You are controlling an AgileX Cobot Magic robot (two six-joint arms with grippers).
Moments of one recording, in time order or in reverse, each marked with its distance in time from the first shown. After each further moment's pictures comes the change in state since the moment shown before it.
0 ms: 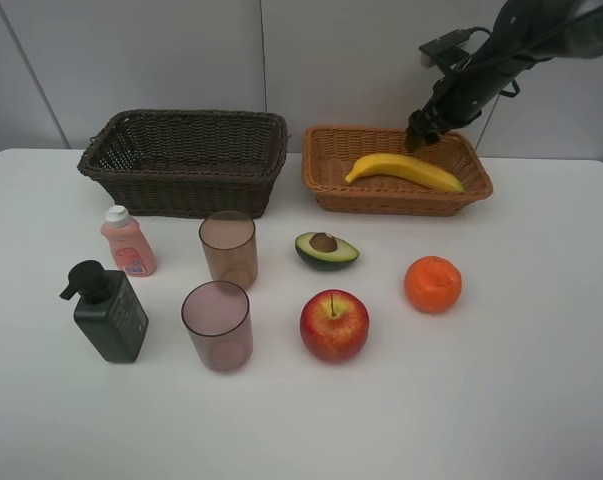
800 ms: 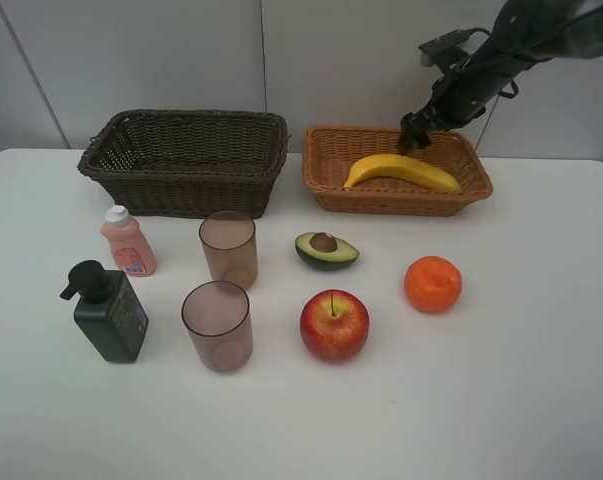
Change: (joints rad) left arm 0.000 0.000 0.000 0.000 0.000 0.000; right arm 0.000 0.000 0.000 0.015 0.002 0.000
